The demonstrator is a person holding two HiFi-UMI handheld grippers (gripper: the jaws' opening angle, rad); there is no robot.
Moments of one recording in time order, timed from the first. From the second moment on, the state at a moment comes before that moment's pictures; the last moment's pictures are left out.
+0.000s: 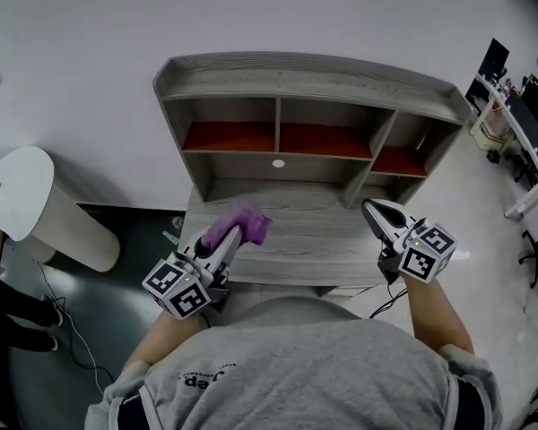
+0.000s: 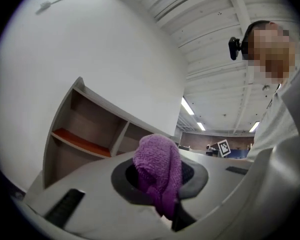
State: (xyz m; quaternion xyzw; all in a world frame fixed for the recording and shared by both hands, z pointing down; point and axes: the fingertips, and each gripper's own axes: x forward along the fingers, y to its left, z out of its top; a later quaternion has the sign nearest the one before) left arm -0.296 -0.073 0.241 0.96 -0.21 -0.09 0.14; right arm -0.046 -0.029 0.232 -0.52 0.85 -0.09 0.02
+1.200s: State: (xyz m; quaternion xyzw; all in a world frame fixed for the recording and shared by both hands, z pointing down) left arm -0.263 -0.034 0.260 0.95 -0.20 -0.10 0.20; right arm -0.034 0.003 0.277 -0.51 0.85 -0.10 0.00
